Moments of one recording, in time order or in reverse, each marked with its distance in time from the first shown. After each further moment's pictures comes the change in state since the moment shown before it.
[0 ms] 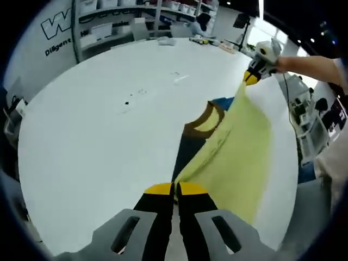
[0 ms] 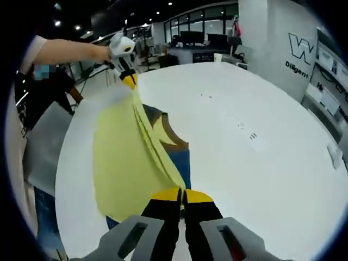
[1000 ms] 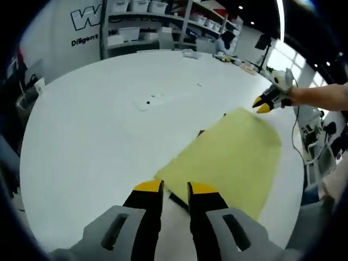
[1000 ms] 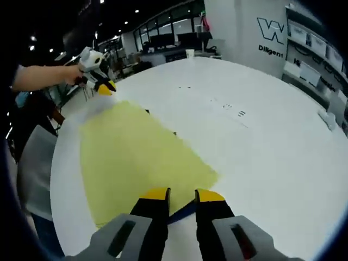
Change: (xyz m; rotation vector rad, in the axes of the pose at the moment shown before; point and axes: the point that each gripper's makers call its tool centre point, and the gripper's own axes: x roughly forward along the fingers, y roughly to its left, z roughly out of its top) left arm -0.026 -0.030 -0.020 -0.143 -0.139 0.075; right arm 0.004 0.022 -0.036 0.199 -0.050 -0.082
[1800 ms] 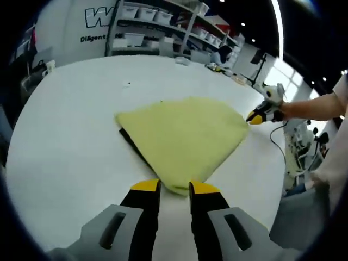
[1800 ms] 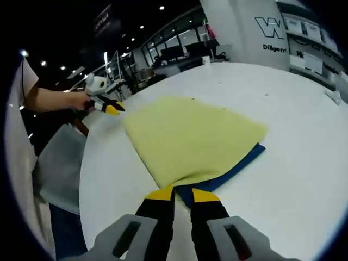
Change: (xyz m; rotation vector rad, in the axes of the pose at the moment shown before) left arm -0.031 -0.076 -0.098 -0.103 -0.081 -0.038; right arm -0.027 0.103 -0.069 0.042 -0.069 0.160
